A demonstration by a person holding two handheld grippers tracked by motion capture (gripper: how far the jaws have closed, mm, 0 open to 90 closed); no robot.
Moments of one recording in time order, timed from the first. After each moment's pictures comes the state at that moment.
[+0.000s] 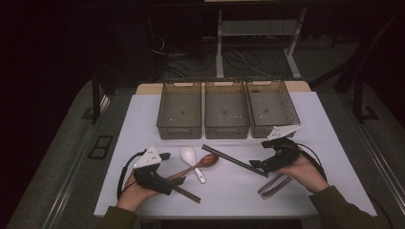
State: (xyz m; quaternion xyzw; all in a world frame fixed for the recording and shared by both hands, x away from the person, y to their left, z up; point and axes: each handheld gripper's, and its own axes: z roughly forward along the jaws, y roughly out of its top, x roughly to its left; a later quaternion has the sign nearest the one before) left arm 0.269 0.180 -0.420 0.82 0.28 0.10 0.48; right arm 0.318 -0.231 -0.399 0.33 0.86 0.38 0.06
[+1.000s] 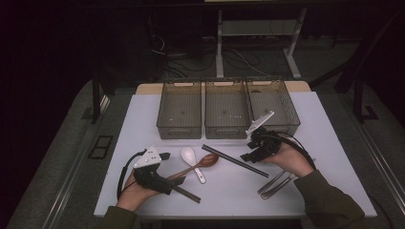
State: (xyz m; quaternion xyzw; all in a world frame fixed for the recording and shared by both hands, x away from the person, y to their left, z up) left arm 0.270 0.180 -0.421 0.82 0.28 0.10 0.48; right arm 0.351 -0.187 -0.392 0.30 0.92 0.27 0.03
